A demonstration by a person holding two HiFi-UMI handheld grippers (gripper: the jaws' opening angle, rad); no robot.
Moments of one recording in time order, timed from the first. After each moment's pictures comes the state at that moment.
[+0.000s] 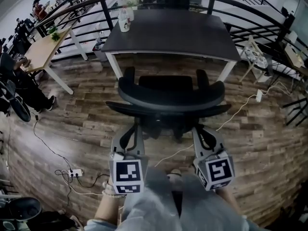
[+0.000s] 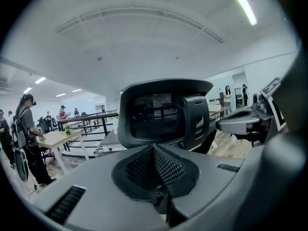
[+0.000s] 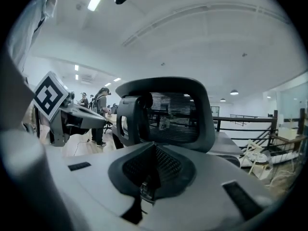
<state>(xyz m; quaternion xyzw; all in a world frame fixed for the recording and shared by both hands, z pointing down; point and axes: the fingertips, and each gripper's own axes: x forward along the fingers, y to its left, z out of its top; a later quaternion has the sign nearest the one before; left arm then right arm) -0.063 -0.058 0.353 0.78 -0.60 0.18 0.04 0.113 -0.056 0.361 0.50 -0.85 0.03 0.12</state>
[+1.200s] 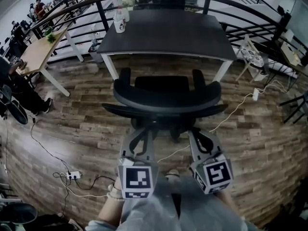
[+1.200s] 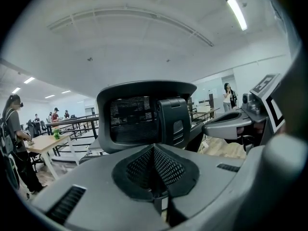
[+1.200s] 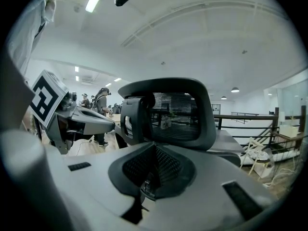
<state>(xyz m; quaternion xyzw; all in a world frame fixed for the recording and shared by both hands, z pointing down) -0.018 -0.050 0.356 0.81 -0.56 0.17 0.04 0.110 -0.048 0.363 0.49 -0.86 0.04 0.12</state>
